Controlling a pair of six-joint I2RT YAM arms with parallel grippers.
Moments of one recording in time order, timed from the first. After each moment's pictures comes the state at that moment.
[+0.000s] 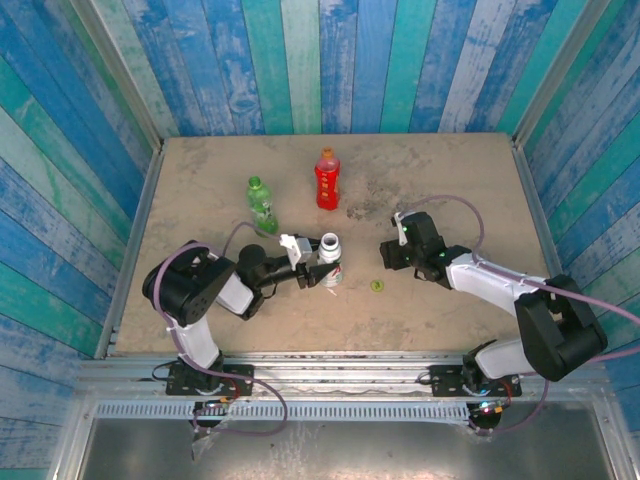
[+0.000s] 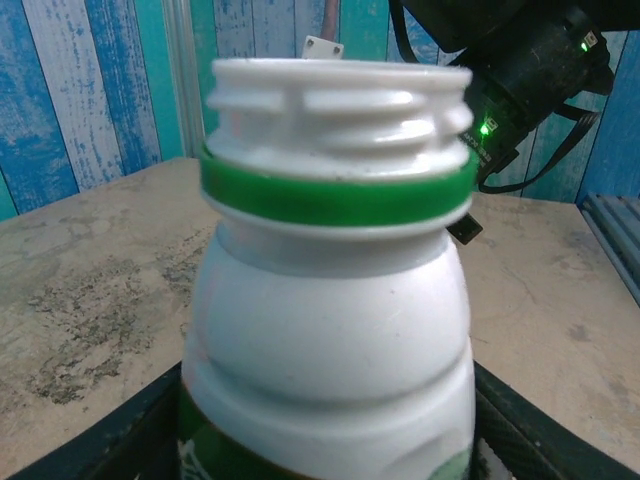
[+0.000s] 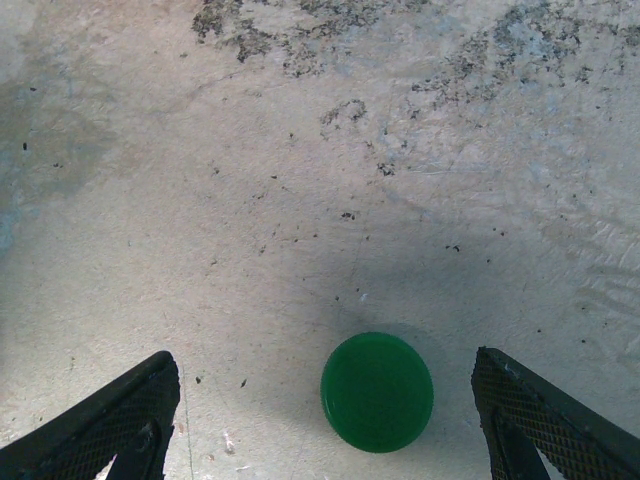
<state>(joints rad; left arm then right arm) -0.53 1.77 0.32 1.49 0.70 0.00 0.51 1.40 0.65 -0.10 0.09 0.21</state>
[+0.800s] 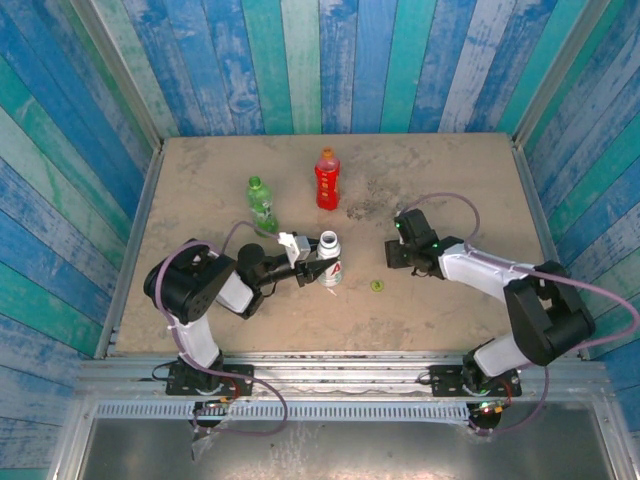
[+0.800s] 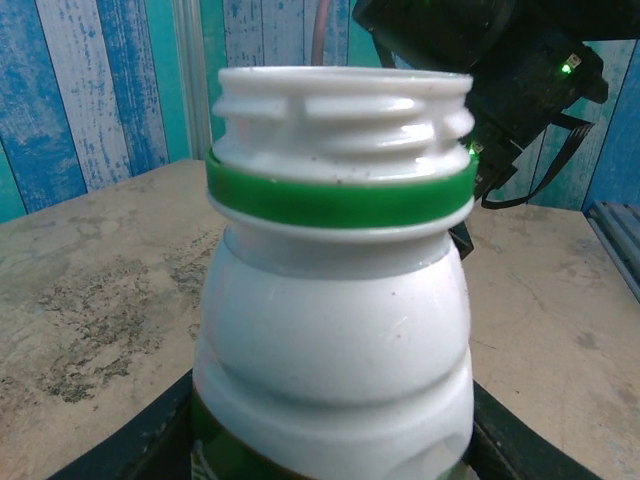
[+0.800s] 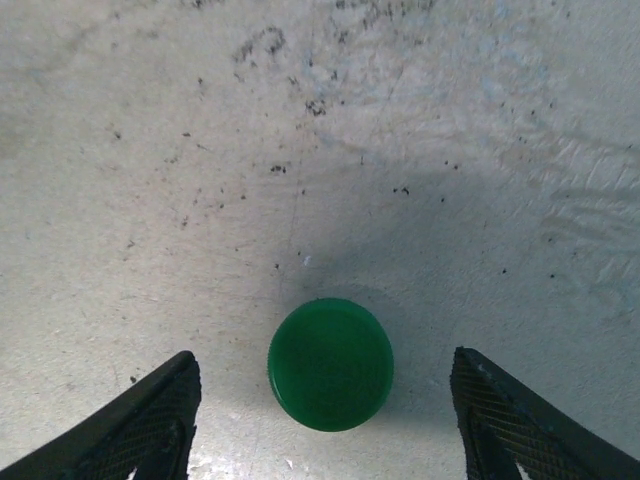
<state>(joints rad) -0.51 1.79 0.32 1.51 0.70 -0.02 0.51 1.50 0.74 -0.25 0.16 0.33</state>
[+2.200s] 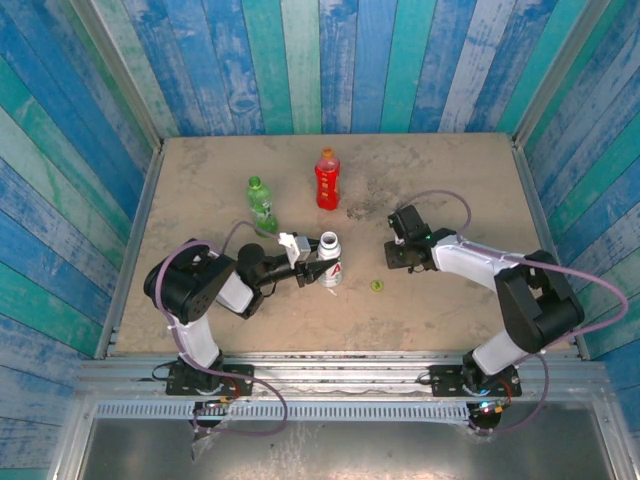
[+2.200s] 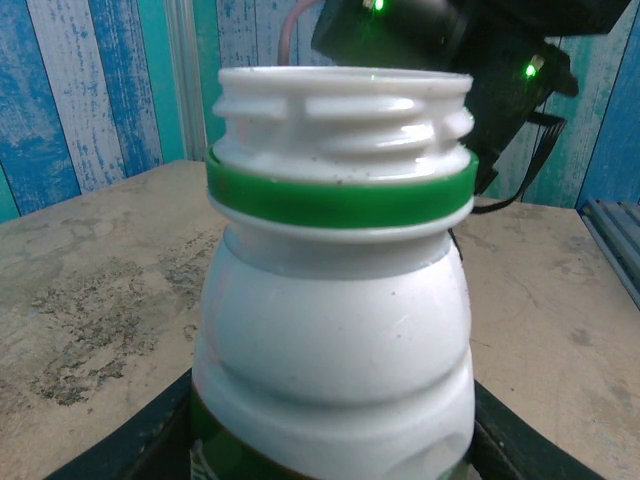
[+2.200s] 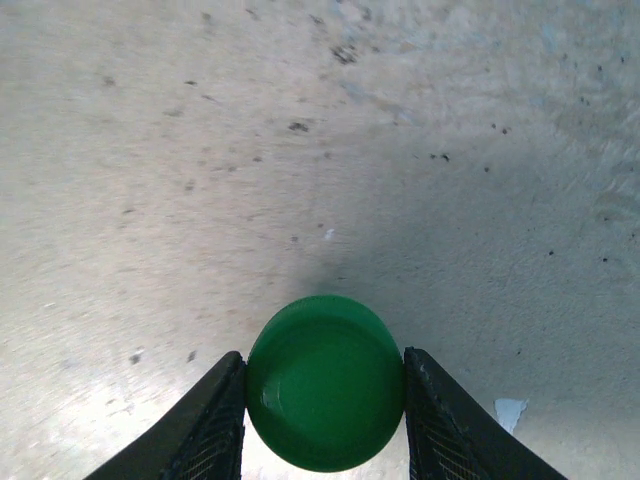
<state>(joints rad) -0.51 1.79 0.32 1.51 0.71 -0.01 0.52 1.55 0.83 -0.37 0.12 0.30</state>
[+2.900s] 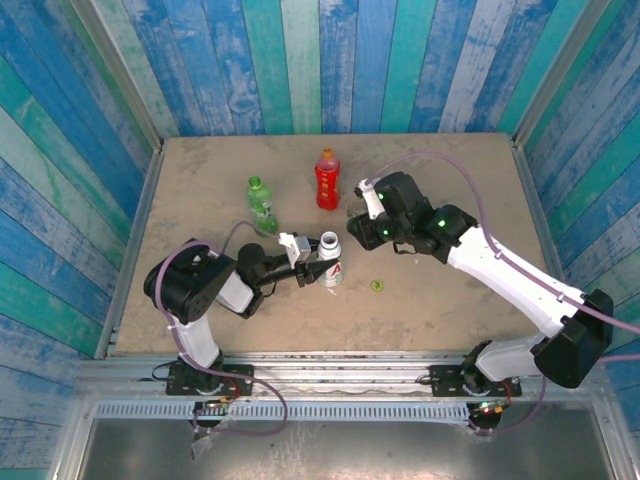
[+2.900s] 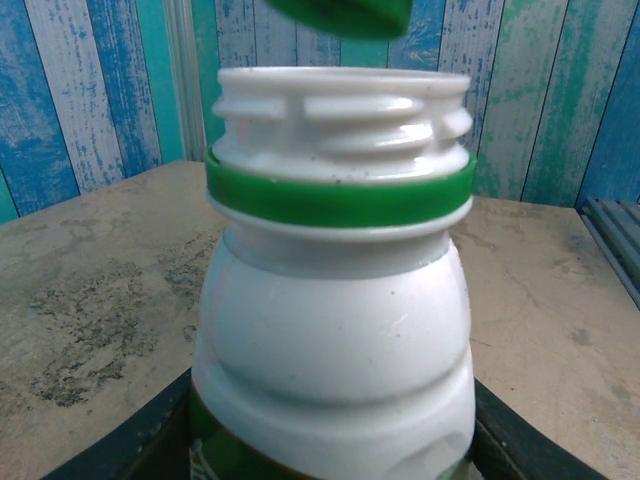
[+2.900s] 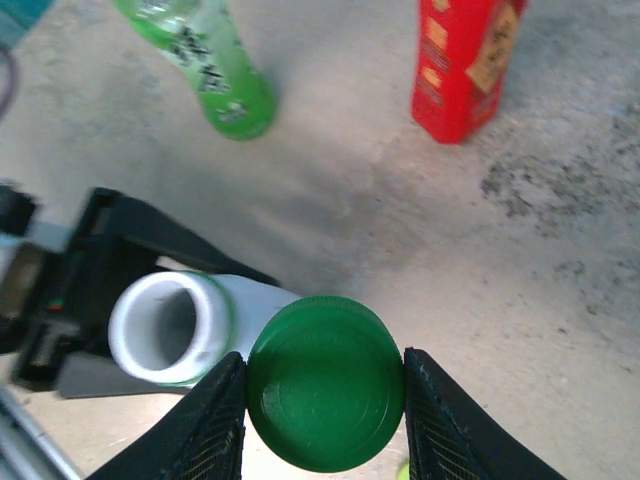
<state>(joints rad) -0.51 1.79 0.32 1.50 0.72 -0.01 0.75 1.36 1.26 -0.67 -0.04 0.23</state>
